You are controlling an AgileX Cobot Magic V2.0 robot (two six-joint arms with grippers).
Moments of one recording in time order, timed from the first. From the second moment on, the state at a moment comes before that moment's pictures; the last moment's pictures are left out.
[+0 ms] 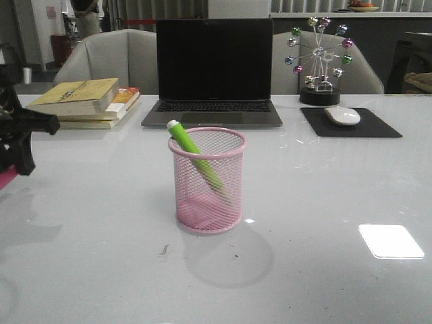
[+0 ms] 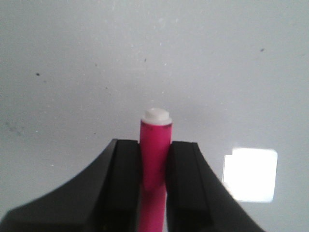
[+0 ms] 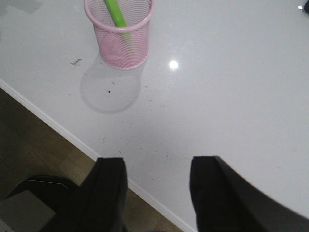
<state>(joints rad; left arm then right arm) -0.13 1.93 -1.32 0.05 0.70 -0.05 0.58 0.78 -0.75 -0.05 0.80 0.04</state>
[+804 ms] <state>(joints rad) -0.74 1.40 -0.82 0.00 -0.46 -0.05 0.58 0.78 -0.75 -0.05 0.80 0.04</state>
